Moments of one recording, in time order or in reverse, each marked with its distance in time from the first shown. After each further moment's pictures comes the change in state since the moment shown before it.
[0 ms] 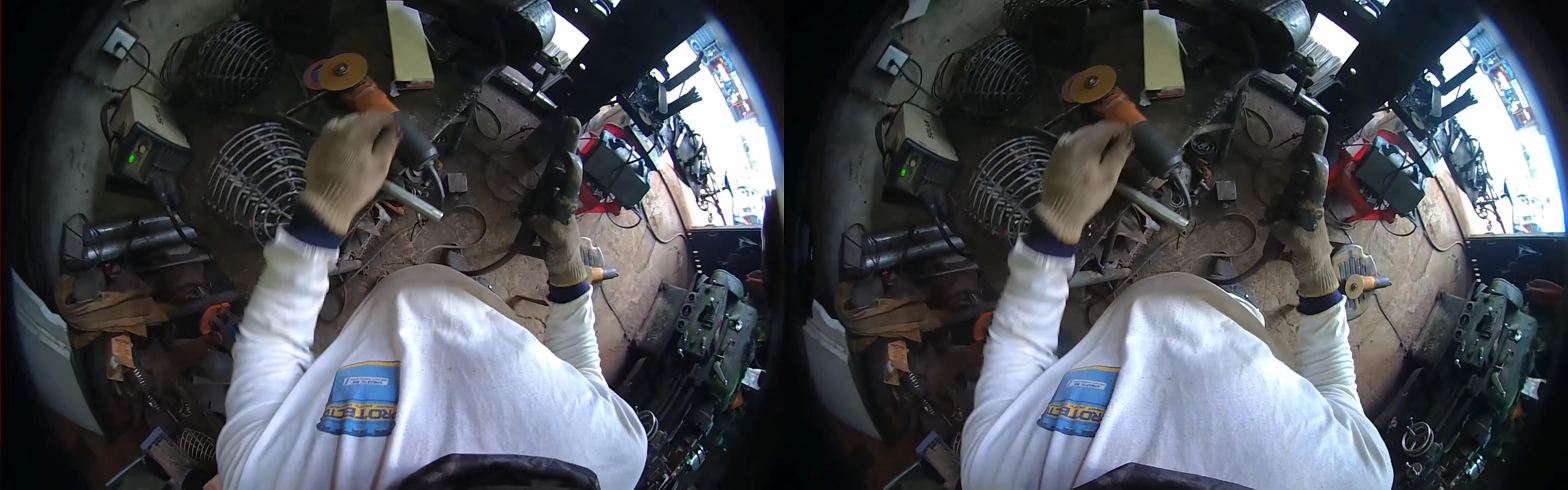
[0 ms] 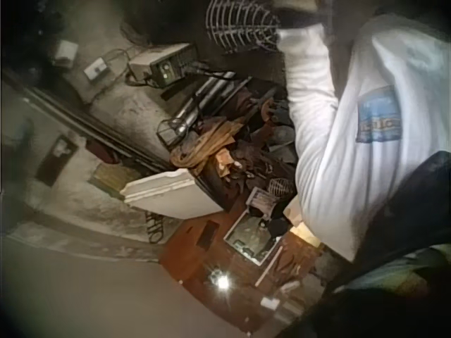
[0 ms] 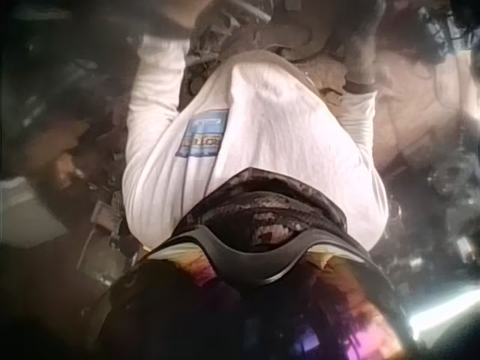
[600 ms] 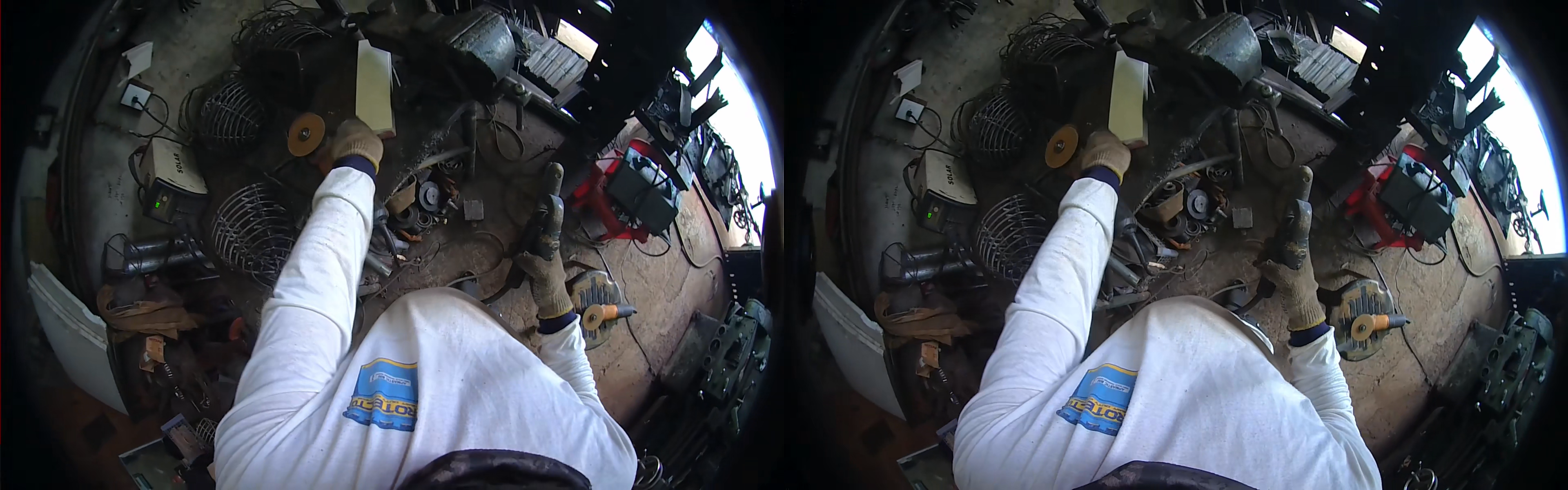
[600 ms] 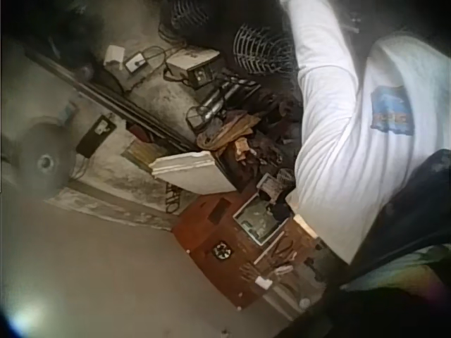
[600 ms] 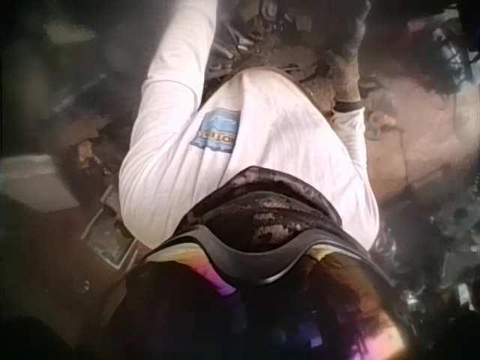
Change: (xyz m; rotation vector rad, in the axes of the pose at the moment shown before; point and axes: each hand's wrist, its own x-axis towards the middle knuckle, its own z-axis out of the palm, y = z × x) left_hand 0.158 -0.042 0.162 0.550 -0.445 -0.824; right_hand 0.048 0.023 -0.098 0.203 0.058 0.178
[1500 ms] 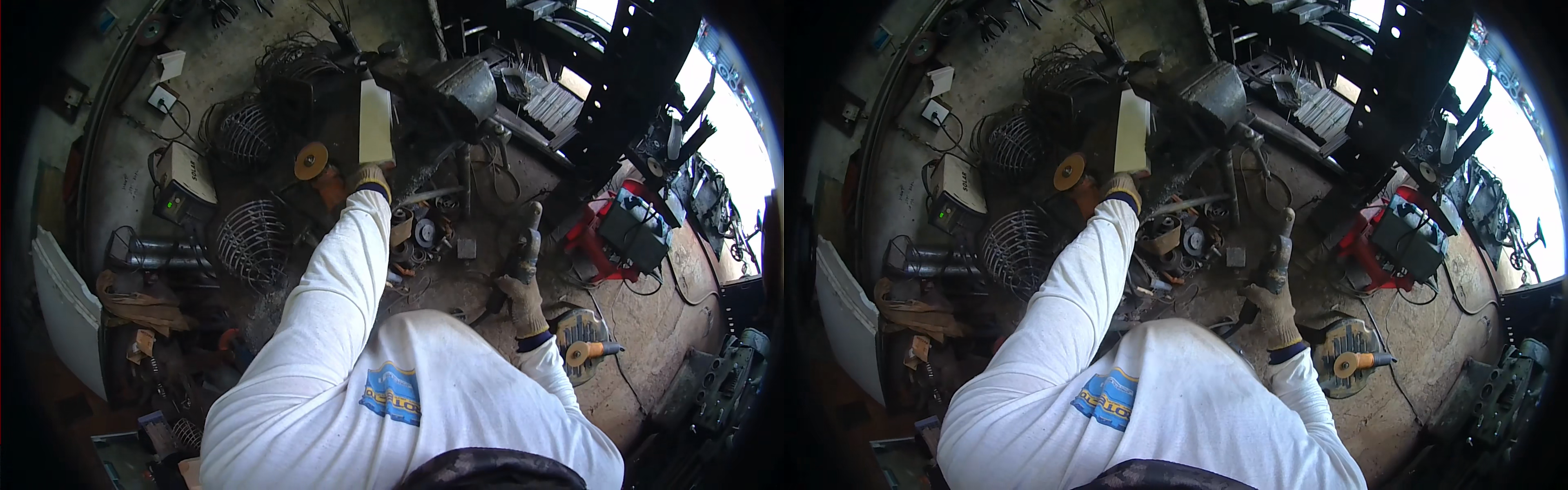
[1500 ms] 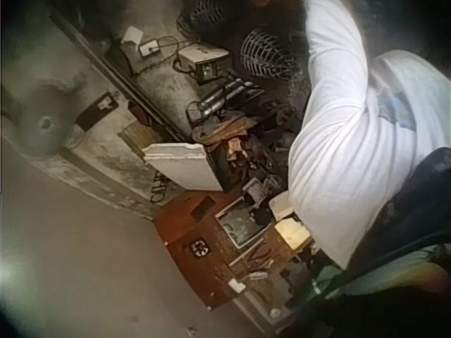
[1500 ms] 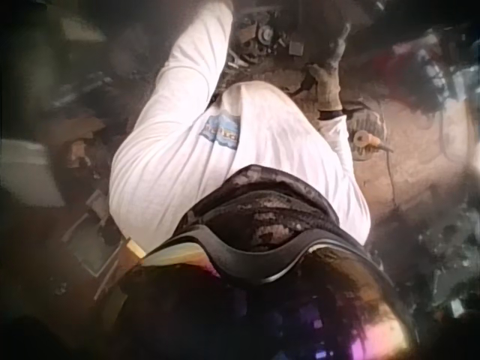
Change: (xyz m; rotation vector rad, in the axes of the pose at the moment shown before) left_hand 0.003 0.022 0.038 0.033 -0.077 -0.001; right_hand 0.010 0.007 -0.019 0.010 0.034 0.054
